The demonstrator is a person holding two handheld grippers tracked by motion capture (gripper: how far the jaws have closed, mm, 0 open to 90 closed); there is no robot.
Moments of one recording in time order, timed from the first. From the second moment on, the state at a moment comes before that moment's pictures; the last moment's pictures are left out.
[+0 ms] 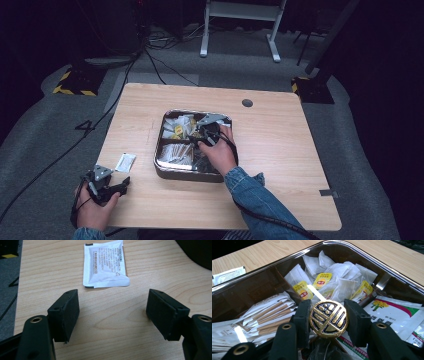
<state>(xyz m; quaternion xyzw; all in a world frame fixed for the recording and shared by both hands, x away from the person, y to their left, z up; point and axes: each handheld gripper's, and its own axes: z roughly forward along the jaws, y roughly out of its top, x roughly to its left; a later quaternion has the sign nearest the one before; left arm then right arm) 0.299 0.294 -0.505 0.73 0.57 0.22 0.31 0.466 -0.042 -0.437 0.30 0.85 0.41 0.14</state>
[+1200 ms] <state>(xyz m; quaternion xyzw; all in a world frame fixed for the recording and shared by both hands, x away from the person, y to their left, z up) 0.299 0.294 -0.505 0.73 0.57 0.22 0.31 0.466 -0.038 -0.440 0.28 0.86 0.39 0.15</state>
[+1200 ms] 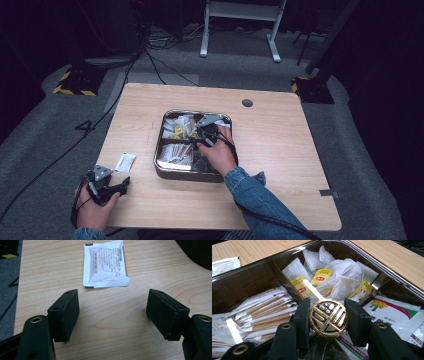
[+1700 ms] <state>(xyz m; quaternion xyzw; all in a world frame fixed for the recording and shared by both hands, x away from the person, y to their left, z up) 0.300 0.294 -0.505 0.73 0.57 0.22 0.31 0.458 -0.055 -0.413 0.28 0.85 0.41 0.16</state>
